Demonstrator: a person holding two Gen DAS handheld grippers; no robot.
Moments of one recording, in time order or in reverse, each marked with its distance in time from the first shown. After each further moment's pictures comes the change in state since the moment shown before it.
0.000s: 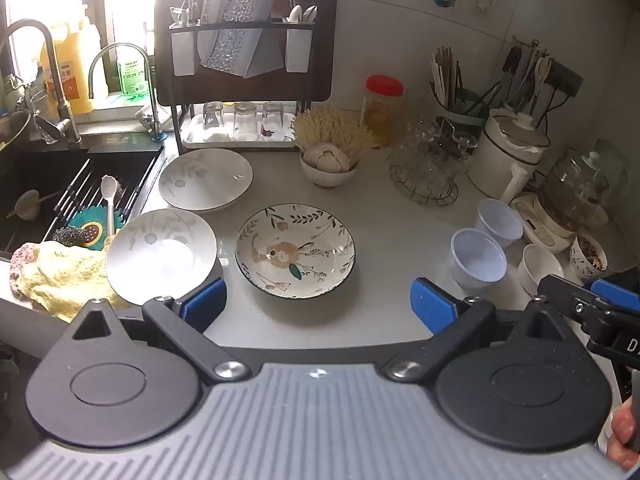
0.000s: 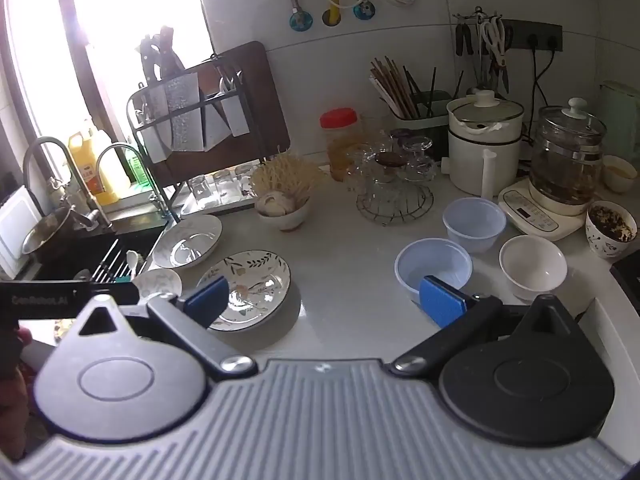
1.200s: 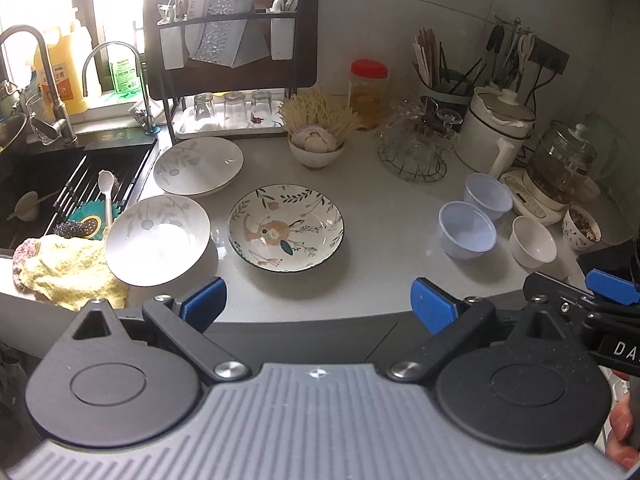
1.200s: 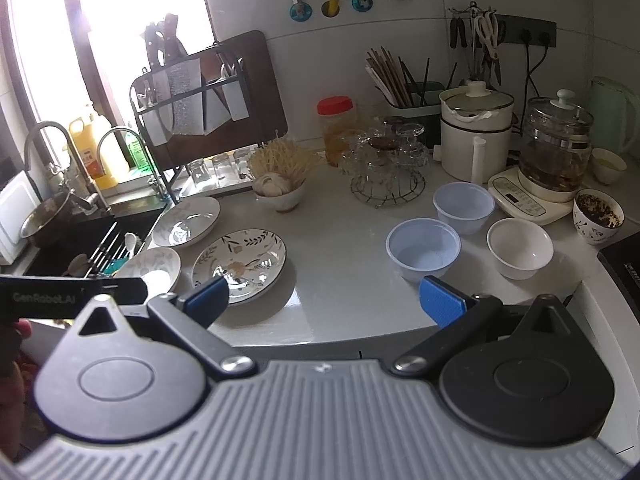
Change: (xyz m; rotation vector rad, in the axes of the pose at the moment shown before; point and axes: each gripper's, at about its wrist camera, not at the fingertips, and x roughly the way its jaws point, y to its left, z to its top) left arm -0.022 -0.017 -0.025 0.048 0.023 -0.001; right arm -0.016 0.002 -0.018 -0.023 0.036 -0.010
